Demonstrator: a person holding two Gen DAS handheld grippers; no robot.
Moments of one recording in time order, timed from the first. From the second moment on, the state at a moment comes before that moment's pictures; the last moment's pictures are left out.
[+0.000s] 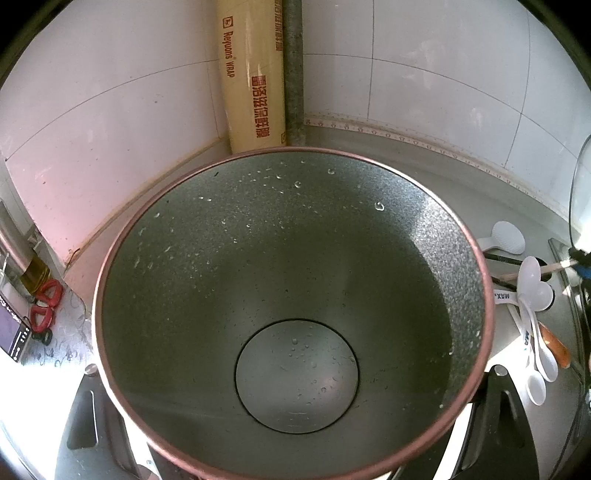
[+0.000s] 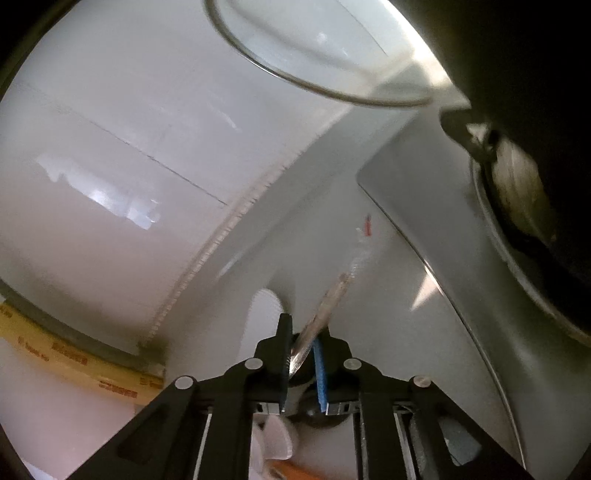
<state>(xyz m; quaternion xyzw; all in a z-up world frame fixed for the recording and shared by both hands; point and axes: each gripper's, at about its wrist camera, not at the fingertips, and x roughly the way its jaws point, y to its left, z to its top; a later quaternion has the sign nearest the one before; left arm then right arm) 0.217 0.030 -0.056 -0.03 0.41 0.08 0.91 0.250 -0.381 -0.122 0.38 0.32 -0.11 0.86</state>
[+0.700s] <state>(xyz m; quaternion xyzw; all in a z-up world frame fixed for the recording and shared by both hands) 0.219 0.036 -0.057 -0.03 0.41 0.07 0.91 0.230 -0.326 -0.028 0.24 0.25 -0.04 0.94</state>
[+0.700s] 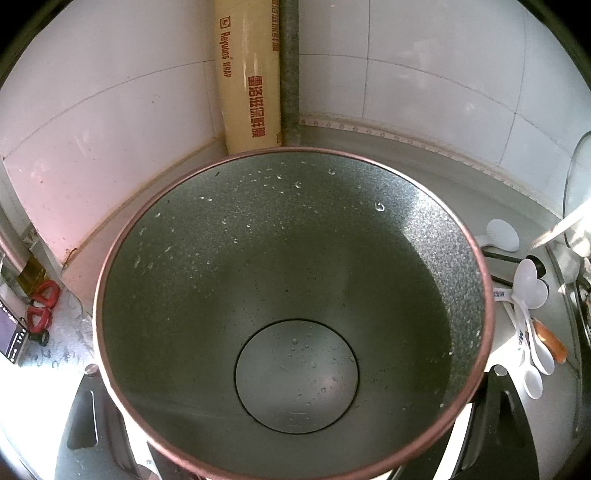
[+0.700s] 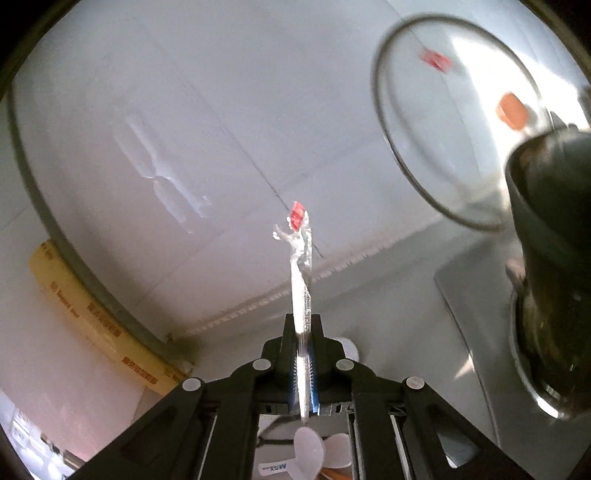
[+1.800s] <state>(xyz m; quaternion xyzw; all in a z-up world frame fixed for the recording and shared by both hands) 0.226 0.034 -0.061 -0.03 0.41 0.03 0.91 0.214 -0.082 0.084 0.00 0.27 0.31 0.91</state>
